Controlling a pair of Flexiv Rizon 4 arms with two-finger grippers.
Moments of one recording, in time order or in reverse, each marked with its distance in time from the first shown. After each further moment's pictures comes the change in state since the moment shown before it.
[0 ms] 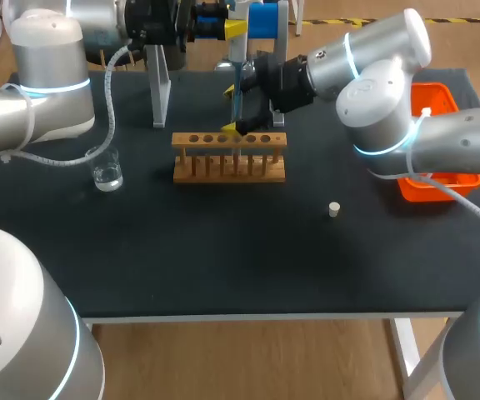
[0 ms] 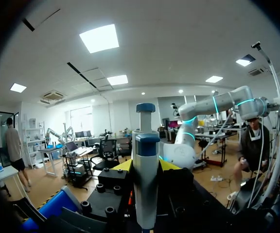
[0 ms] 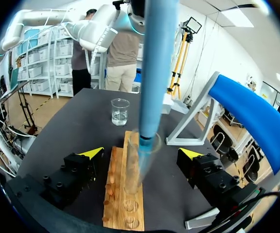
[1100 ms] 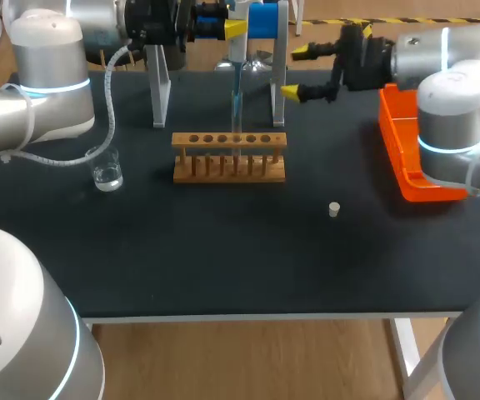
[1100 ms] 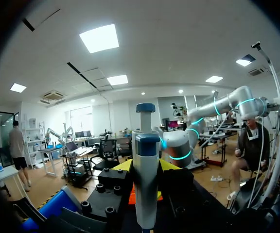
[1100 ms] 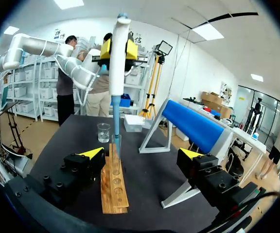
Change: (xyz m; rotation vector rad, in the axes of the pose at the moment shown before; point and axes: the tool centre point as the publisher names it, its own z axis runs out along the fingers) left arm 0.000 0.000 0.000 0.000 0.000 0.000; right arm -0.032 0.015 -0.146 -0.208 -0.198 0.085
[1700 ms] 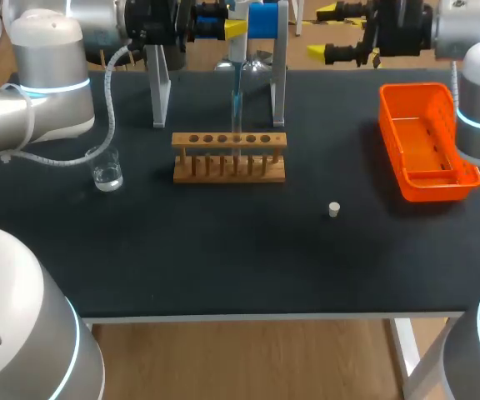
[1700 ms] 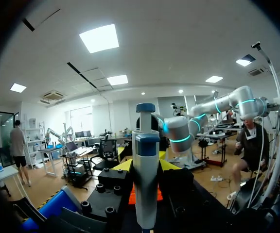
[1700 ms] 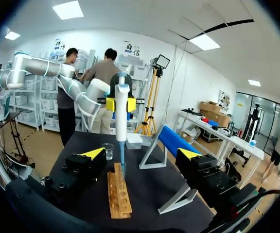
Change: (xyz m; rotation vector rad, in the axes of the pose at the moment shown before) left arm 0.000 0.000 0.000 0.000 0.000 0.000; right arm 0.001 0.081 -0.059 -0.089 0.009 0.007
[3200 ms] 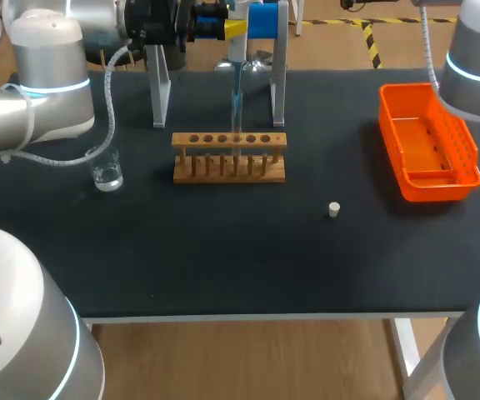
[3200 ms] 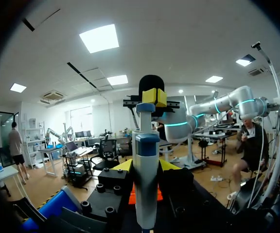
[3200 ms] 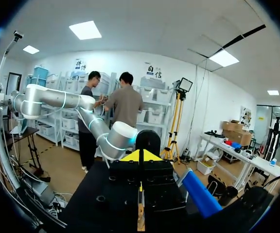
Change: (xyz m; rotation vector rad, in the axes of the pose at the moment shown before) left arm 0.000 0.000 0.000 0.000 0.000 0.000; right arm 0.041 0.137 0.035 -0.183 0.211 -0.002
